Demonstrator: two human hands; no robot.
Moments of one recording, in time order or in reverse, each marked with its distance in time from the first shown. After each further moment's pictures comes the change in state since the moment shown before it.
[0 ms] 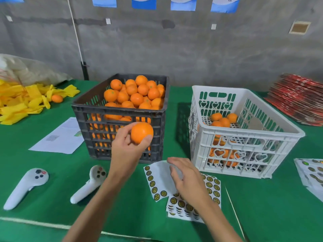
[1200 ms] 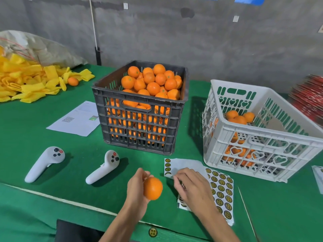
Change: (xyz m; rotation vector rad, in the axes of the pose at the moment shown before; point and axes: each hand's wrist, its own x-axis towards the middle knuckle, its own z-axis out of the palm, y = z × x) left_hand -0.097 -0.087 -0.018 -0.449 0.223 -0.890; right_hand -0.038 0.006 0.039 -0.347 0.076 -0.379
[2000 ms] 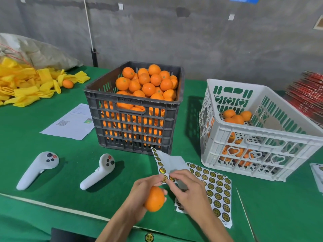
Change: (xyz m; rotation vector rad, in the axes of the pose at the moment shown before) left_hand -0.009 0.009 0.014 0.193 -0.284 -0.086; right_hand 0.002 -0.010 -0.006 0.499 -0.062 0.417
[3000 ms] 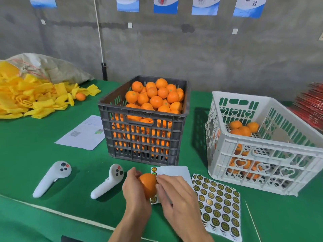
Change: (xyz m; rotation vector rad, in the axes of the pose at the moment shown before) left_hand -0.015 0.044 0.018 -0.393 0.578 0.210; right_hand 0.010 -0.067 0.025 -0.175 0.208 -0.406
